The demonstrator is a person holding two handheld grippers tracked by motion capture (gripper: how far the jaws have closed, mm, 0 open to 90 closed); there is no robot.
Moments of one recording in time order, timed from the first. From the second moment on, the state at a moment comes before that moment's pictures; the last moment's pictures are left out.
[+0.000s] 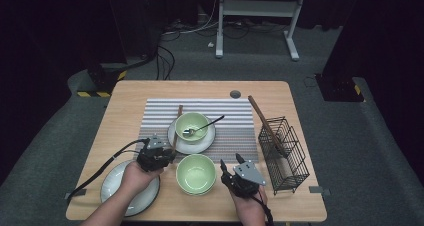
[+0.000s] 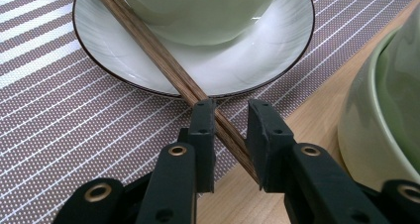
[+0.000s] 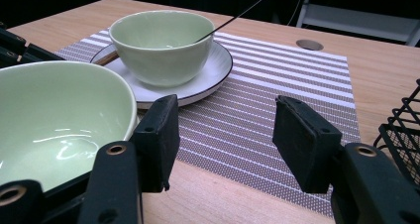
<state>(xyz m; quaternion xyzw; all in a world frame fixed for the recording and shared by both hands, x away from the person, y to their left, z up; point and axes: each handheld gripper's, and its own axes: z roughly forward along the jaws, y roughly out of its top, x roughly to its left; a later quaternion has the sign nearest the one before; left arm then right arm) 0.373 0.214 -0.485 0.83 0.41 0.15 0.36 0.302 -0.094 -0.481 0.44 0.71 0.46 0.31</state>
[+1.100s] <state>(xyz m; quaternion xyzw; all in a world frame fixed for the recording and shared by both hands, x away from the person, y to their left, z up) 0.374 0.212 -0.485 0.83 0.41 0.15 0.36 0.302 -0.095 -0.481 0.44 0.70 0.46 0.31</state>
